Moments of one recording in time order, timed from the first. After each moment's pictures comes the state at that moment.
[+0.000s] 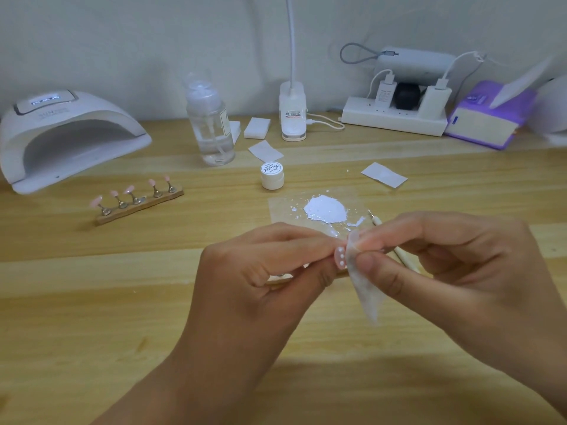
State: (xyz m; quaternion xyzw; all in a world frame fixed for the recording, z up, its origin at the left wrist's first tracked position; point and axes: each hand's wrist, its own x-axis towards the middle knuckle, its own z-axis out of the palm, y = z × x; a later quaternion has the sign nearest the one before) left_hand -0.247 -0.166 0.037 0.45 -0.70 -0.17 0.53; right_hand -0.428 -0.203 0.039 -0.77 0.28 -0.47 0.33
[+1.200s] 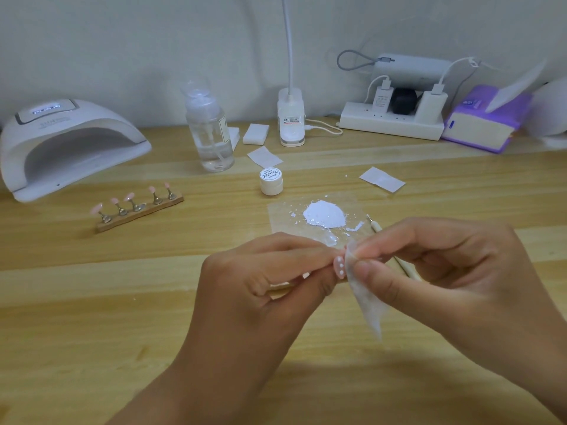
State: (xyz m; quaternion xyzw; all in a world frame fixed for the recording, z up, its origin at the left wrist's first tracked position) left_hand -0.245 -0.168 0.032 0.47 -0.69 -0.18 0.52; right_hand -0.429 -0.204 0.037 -0.73 0.30 -0.47 0.39
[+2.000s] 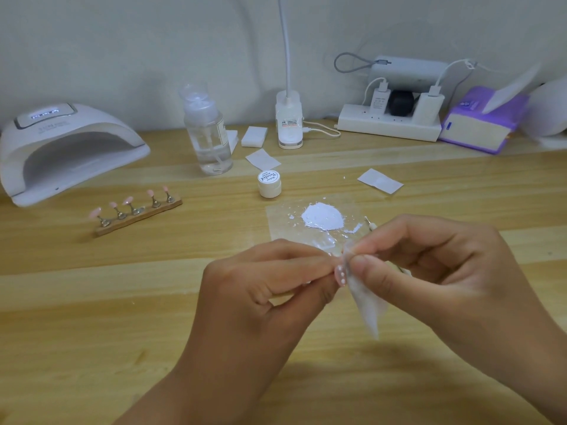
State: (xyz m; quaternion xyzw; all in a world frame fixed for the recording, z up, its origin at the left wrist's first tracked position) left_hand -0.246 -0.169 0.030 0.47 -0.70 -0.17 0.52; right_hand -0.427 -0.205 0.033 -0.69 0.32 -0.47 0.44
